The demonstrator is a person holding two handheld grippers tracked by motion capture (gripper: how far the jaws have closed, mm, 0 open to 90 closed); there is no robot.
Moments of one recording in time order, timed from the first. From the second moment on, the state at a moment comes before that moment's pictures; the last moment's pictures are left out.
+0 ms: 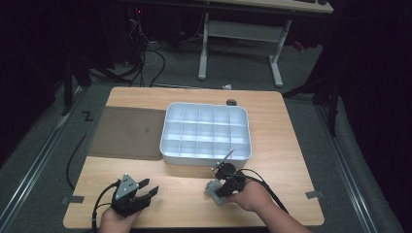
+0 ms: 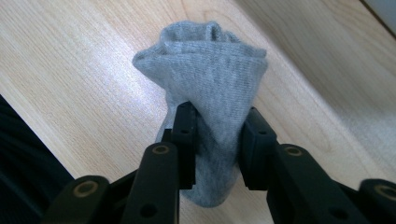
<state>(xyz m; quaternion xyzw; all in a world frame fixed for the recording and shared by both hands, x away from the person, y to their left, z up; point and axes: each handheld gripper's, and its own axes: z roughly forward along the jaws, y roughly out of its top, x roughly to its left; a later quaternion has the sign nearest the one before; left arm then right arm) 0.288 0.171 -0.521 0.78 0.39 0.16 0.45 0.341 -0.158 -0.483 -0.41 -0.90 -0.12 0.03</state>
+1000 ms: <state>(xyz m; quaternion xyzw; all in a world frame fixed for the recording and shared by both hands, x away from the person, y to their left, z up) 0.287 0.171 -0.522 0.79 0.39 0.18 0.45 0.339 -0.193 -0.466 -0.43 -0.90 -0.08 -0.05</state>
